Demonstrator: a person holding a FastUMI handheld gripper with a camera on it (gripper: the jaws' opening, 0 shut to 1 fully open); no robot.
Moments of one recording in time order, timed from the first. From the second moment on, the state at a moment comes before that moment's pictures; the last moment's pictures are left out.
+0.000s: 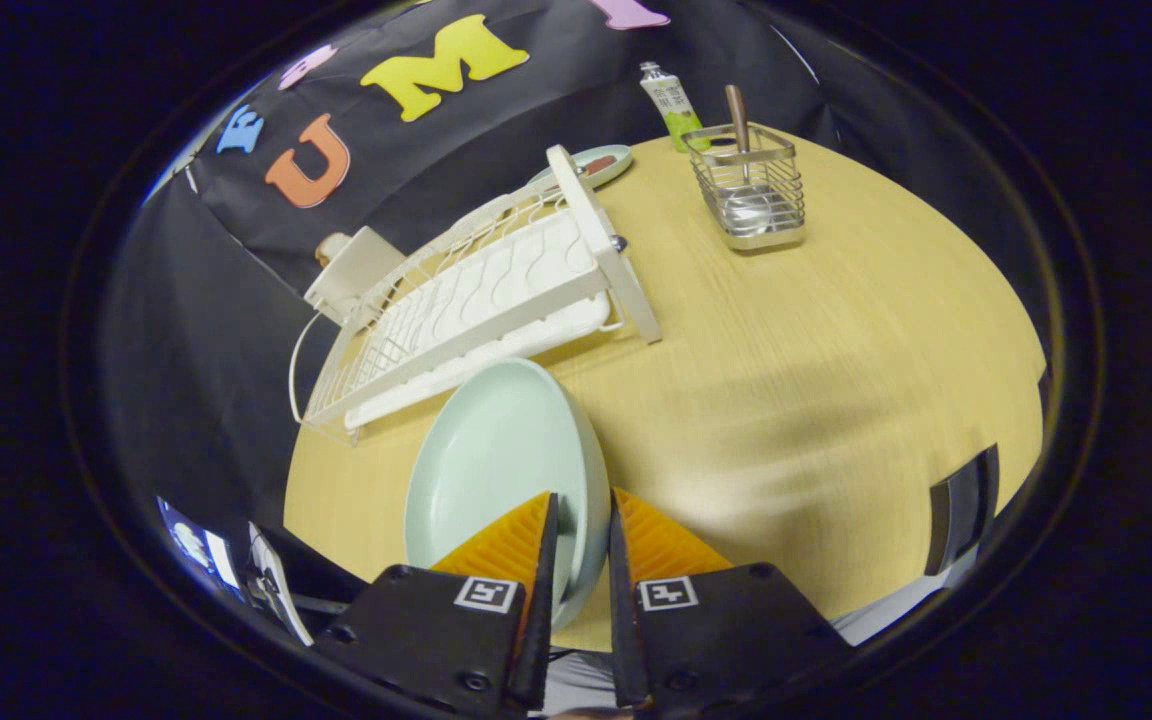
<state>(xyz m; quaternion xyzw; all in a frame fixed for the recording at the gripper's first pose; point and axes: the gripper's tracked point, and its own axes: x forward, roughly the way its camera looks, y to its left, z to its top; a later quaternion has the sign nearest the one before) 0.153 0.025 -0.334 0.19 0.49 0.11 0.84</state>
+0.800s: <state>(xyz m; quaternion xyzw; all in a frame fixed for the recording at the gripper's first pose) 0.201 -0.062 -0.304 0.18 0.38 0.03 0.91</state>
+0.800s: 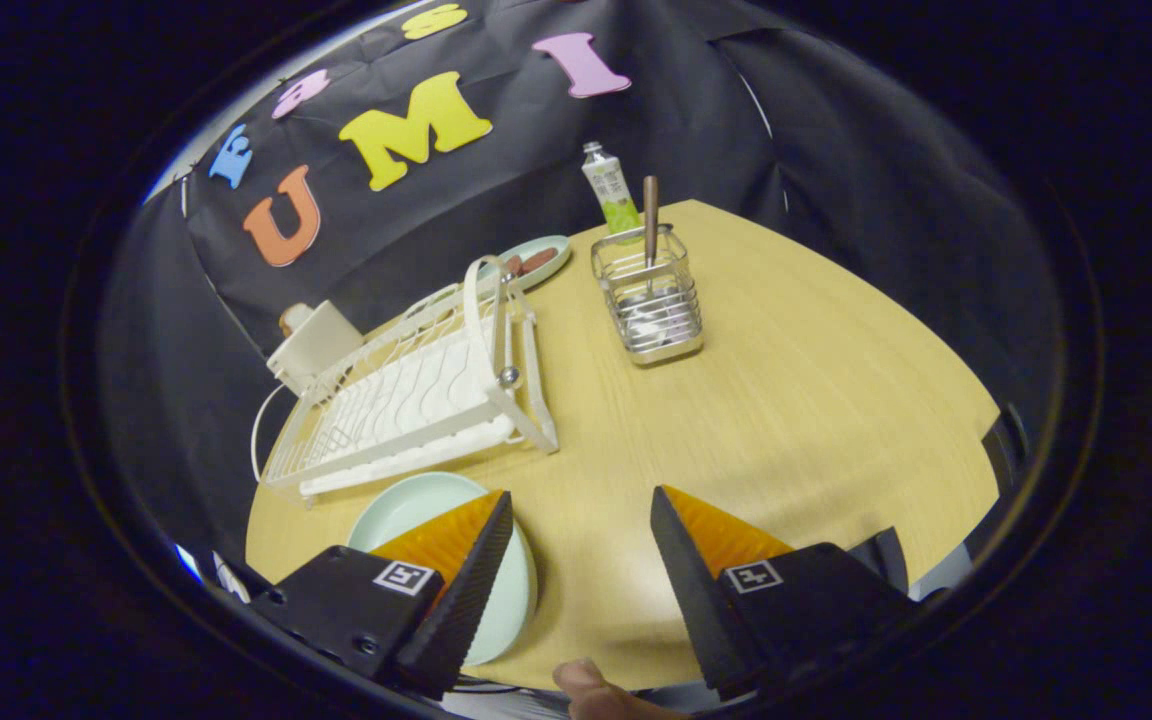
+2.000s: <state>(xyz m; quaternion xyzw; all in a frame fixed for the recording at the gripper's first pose) 0.434 -0.163 -0.228 0.07 0.19 0.01 0.98</state>
